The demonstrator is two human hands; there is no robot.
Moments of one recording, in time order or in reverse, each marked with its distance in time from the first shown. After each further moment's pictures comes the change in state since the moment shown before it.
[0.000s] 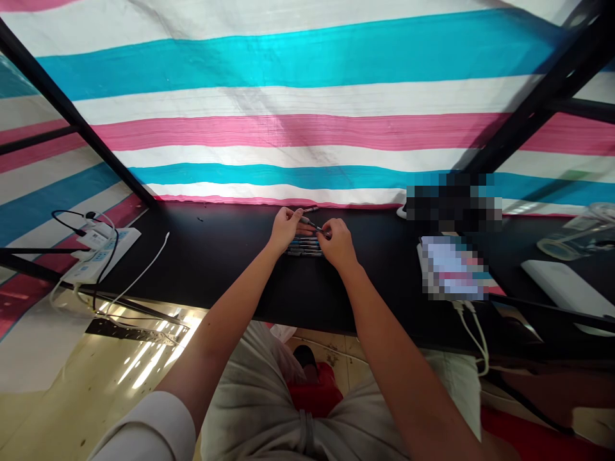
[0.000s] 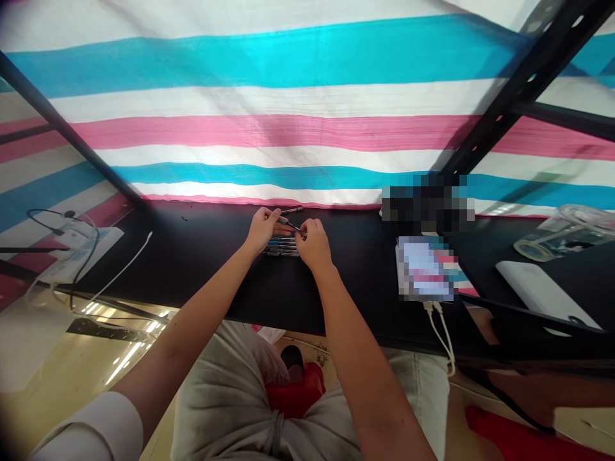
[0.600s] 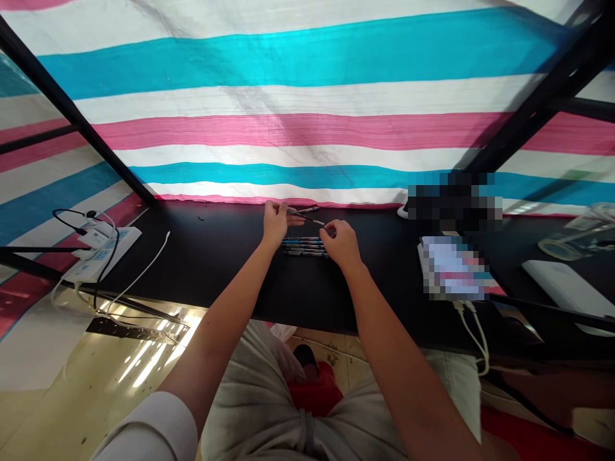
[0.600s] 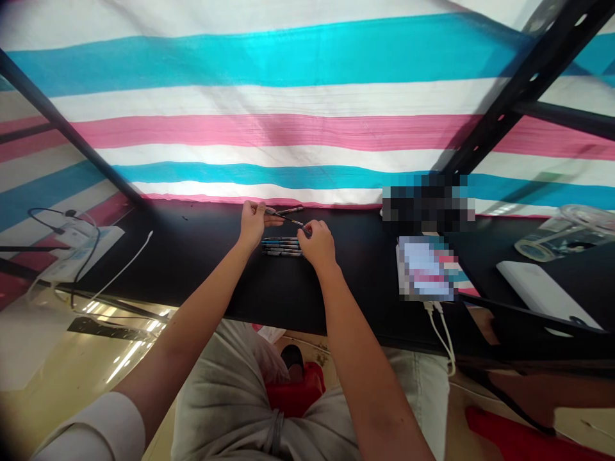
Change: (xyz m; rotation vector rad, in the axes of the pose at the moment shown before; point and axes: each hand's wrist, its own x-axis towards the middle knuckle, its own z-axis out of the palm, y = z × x) left_hand 0.011 0.005 -0.018 -0.024 0.125 0.144; right_hand 0.001 0.005 -0.003 -0.045 0.016 0.097
